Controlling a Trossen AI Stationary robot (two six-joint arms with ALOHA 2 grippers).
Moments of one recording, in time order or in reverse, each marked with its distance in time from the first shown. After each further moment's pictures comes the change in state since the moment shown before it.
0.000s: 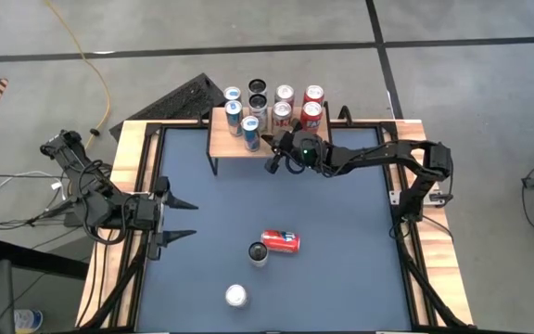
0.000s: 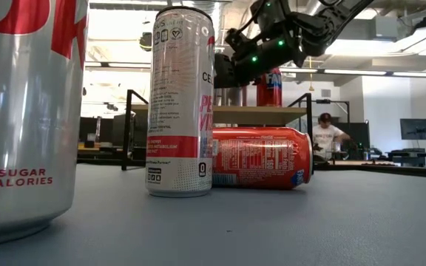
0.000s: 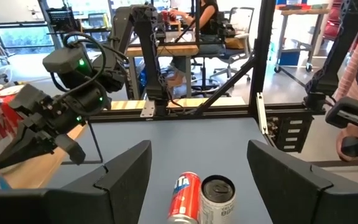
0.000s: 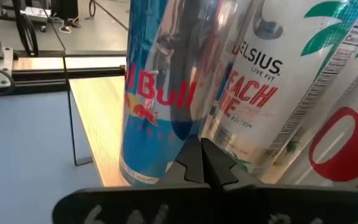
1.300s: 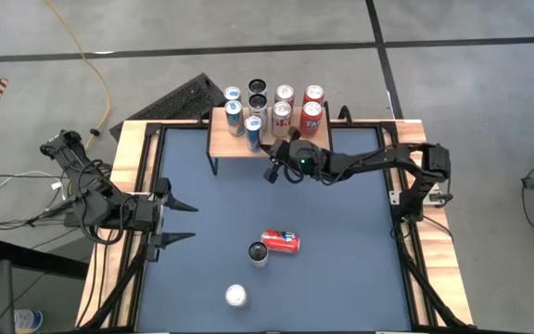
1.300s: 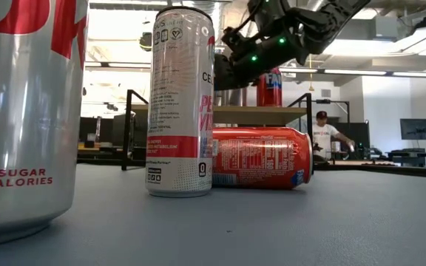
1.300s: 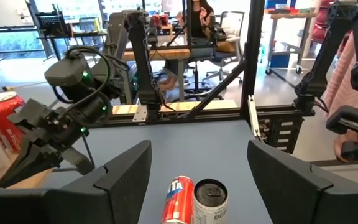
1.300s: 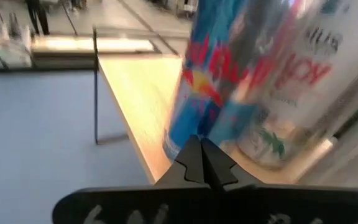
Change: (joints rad) left arm 0.000 0.000 0.000 0.023 0.036 0.018; right arm 0.063 0.004 -0.011 -0.038 0.036 0.017
